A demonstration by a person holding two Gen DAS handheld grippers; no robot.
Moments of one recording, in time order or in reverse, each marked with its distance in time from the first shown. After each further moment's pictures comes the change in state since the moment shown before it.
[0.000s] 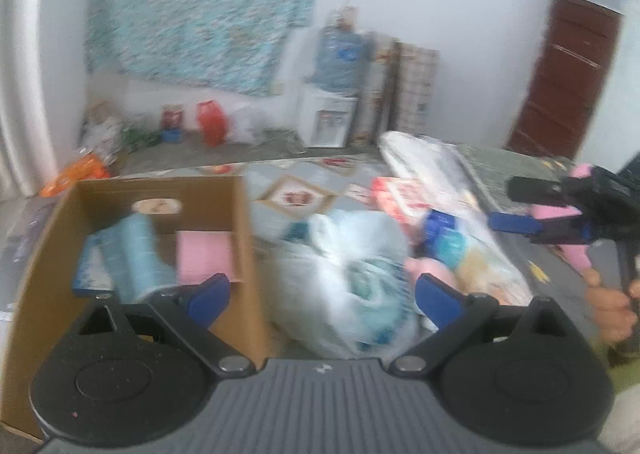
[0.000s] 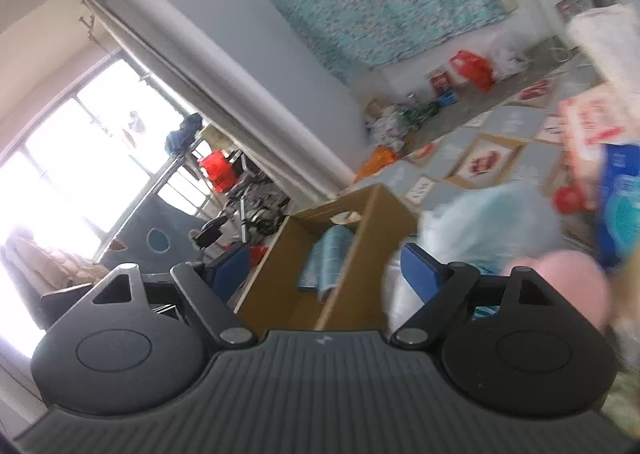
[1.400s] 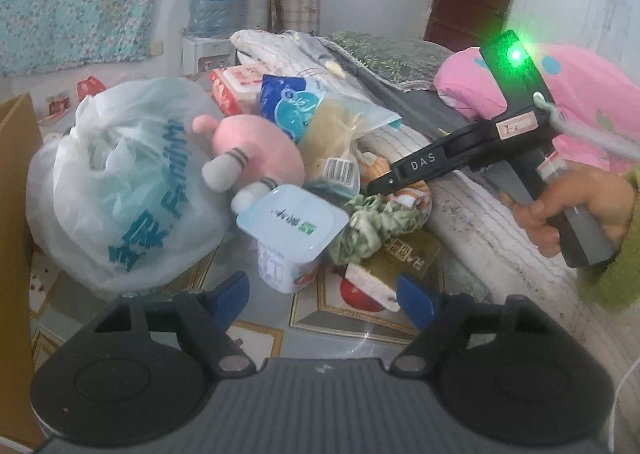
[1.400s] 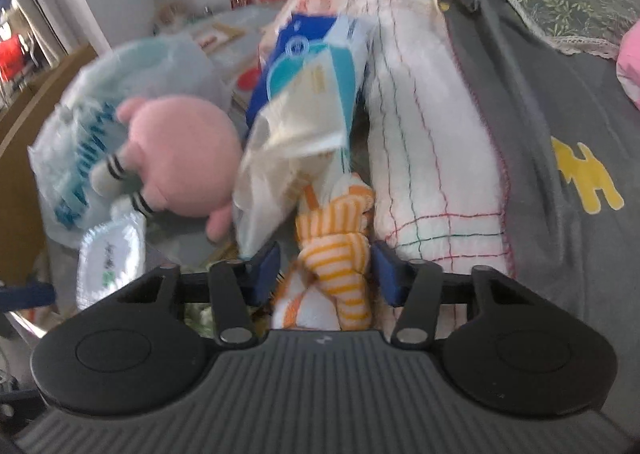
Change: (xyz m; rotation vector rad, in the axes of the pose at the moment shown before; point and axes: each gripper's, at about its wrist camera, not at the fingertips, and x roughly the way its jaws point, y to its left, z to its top) left arm 0.136 -0.148 -0.135 0.200 0.133 -0.199; right arm 0.004 -0.176 -0.068 -0.210 0.246 -0.714
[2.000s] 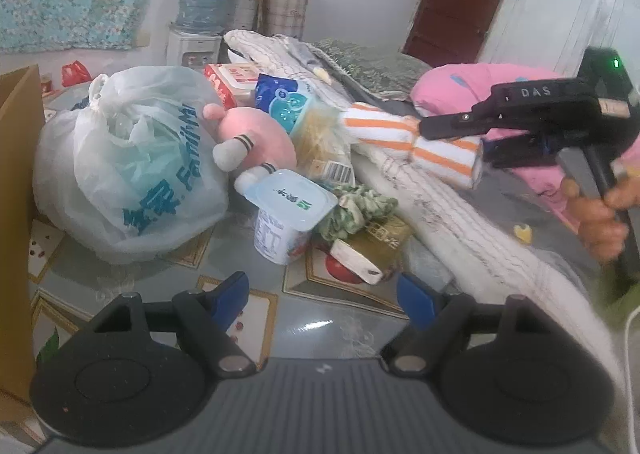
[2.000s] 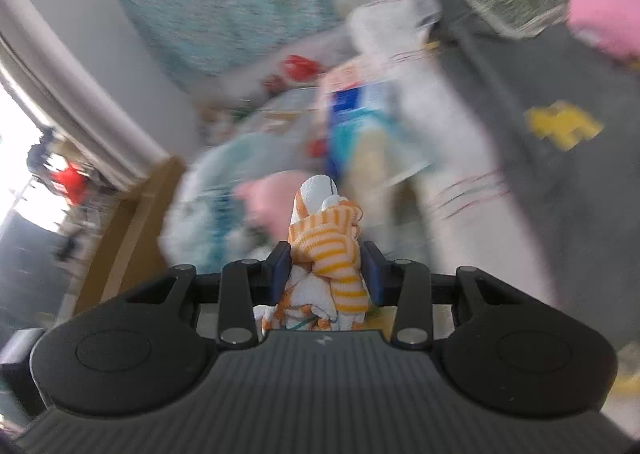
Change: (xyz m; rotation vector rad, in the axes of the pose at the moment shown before) left arm -0.038 0.024 -0.020 -0.060 -0.025 -0.129; right arm -0.110 0.001 -0.048 0.341 -0.191 0.366
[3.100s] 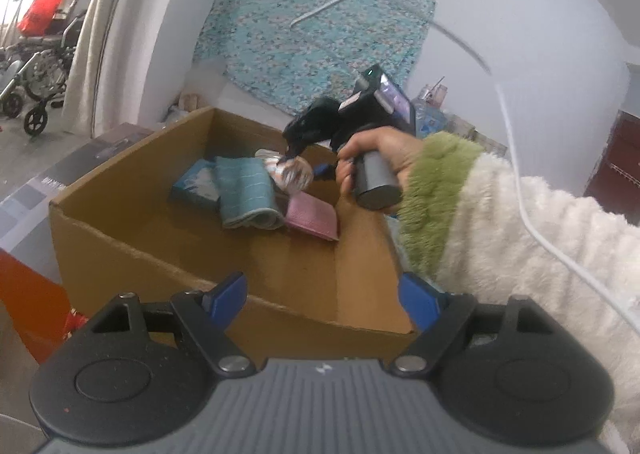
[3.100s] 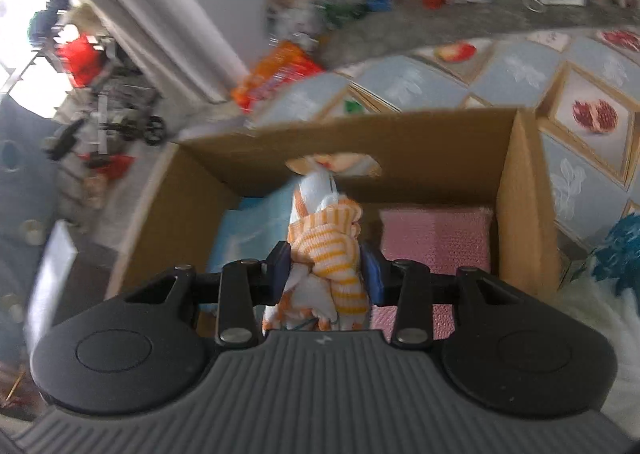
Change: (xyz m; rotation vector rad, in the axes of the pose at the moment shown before) left arm -0.203 0.147 -0.061 -0.441 -0.398 0.450; right arm 0.455 0.362 0.020 -0.254 0.327 -0.138
